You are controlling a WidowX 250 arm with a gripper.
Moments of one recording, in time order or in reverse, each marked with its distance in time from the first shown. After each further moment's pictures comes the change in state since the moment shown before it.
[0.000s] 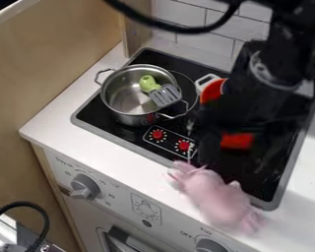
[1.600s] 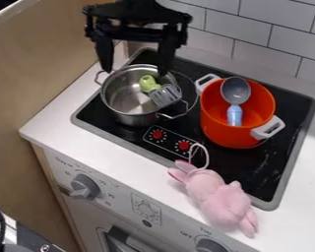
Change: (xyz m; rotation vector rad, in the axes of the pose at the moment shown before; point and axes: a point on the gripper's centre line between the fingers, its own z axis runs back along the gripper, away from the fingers) arm 0.111 0.078 0.007 -0.074 0.025 -0.178
